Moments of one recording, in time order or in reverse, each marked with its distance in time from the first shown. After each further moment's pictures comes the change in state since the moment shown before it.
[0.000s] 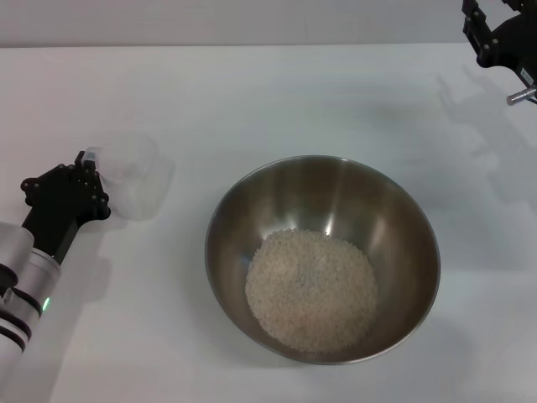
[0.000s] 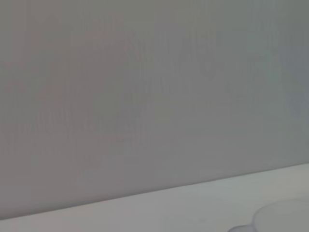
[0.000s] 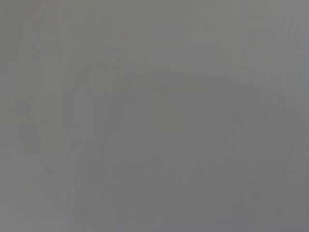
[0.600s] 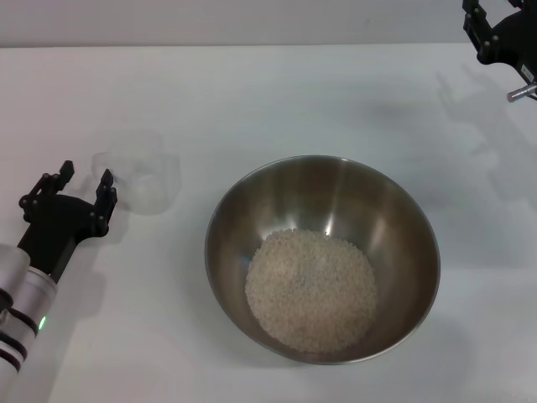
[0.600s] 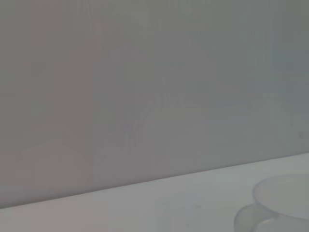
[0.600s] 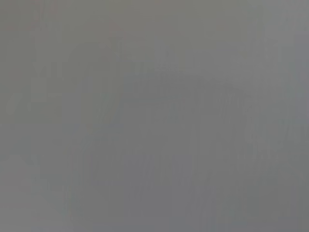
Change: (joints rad) left arm 0.043 0.004 0.026 -0.009 0.012 0.021 -0.002; right arm 0.006 -0.004 0.000 0.000 0.000 -0.002 0.000
